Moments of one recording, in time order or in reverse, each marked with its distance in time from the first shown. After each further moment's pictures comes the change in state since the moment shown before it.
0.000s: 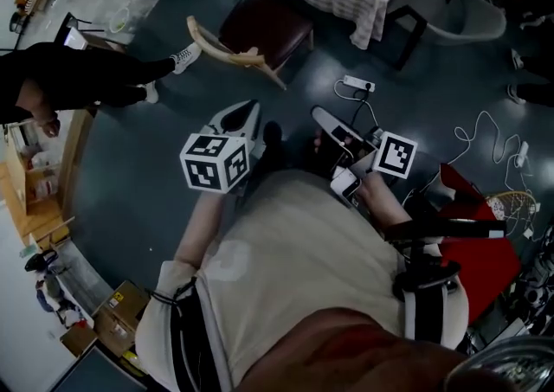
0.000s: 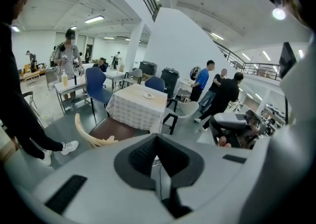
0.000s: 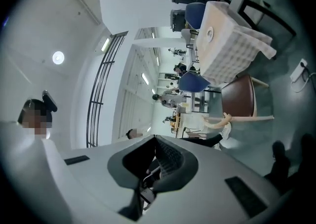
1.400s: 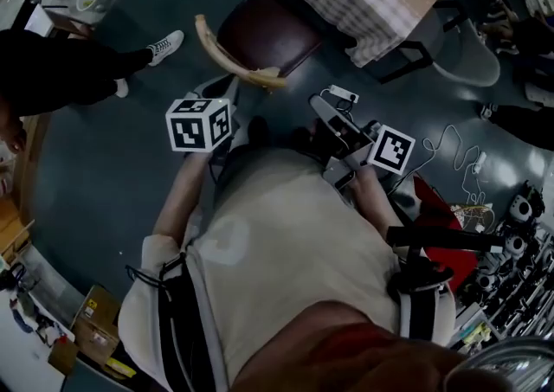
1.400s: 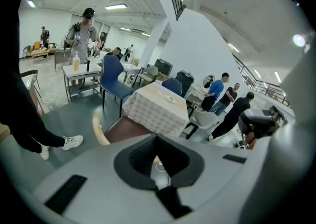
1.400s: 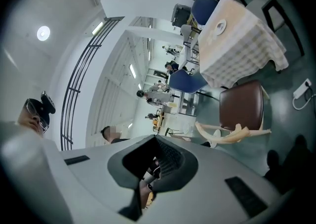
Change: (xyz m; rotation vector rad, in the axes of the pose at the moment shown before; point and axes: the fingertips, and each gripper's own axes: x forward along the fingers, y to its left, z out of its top) left arm 0.057 0.249 0.053 -0.183 0.031 -0.022; right arm 0.212 -0.037 0.032 -0.081 0.045 -0.232
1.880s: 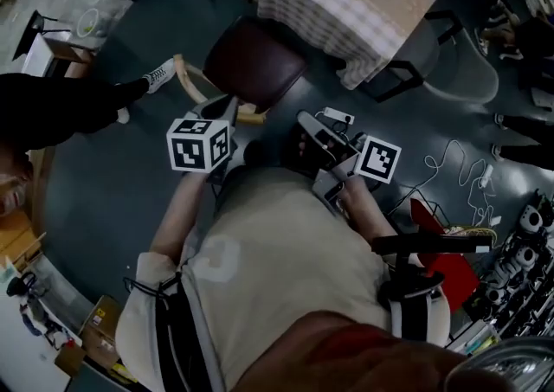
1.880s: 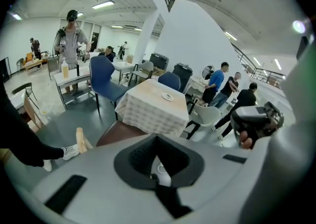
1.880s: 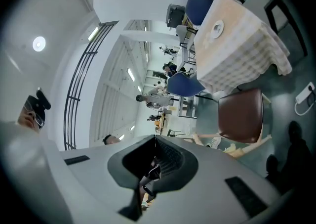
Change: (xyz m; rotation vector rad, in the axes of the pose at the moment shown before) left arm 0.085 -0.068 0.050 0.084 0.072 0.037; right arm -0.032 -0.052 0.104 0.051 0.004 0.000
